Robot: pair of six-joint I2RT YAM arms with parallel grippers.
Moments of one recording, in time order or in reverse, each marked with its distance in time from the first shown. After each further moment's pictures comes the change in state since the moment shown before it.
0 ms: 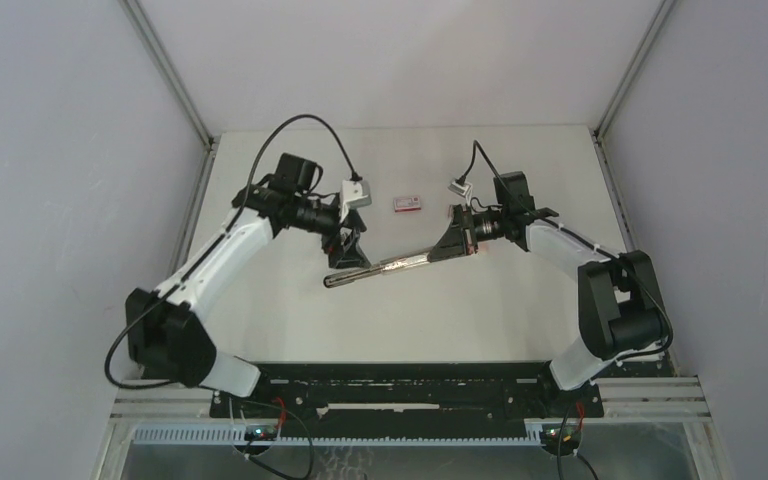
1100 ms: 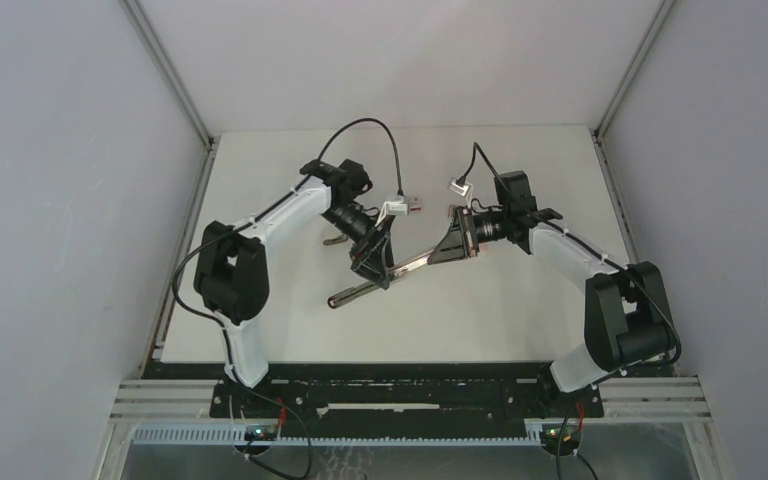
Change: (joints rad) left arm -0.123 0.506 0.373 -0.535 0.203 0.218; right arm 0.018 -0.066 0.000 -0.060 0.000 -0.095
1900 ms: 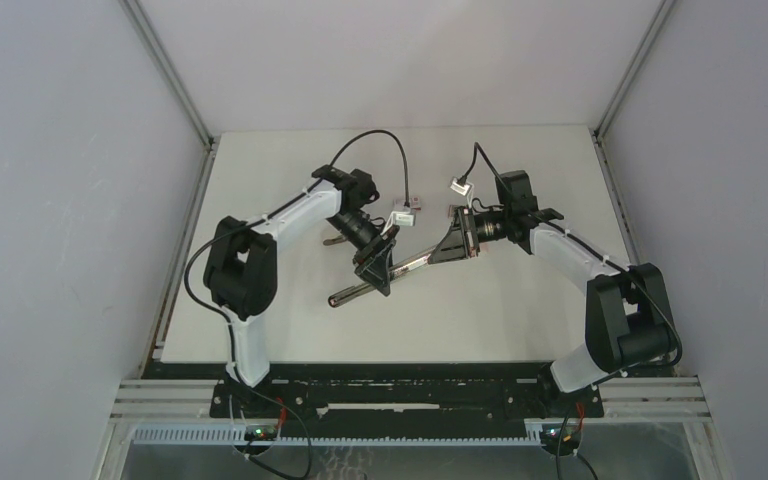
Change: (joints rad) left arm -0.033 0.053 -0.009 -0.011 -0.032 -0.011; right arm -0.001 -0.009 0.000 0.000 0.000 -0.020
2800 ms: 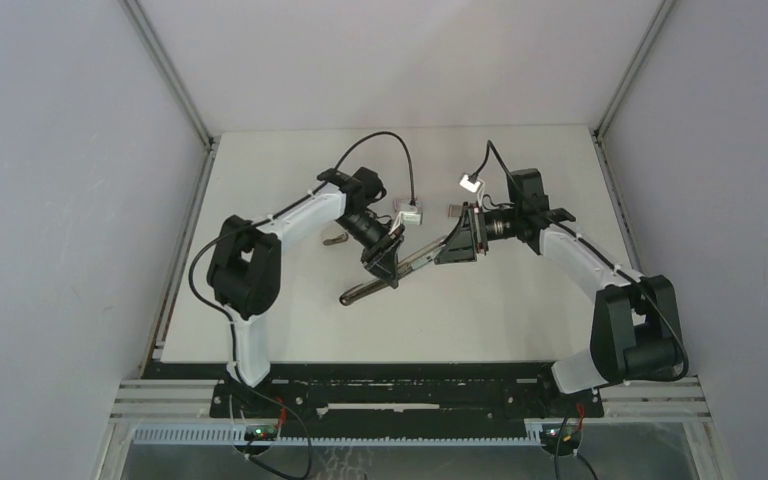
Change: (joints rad) left arm -0.005 0.018 -0.010 0.137 -0.045 -0.093; right arm -0.055 -0.048 0.000 -0.038 -0.029 -0.079
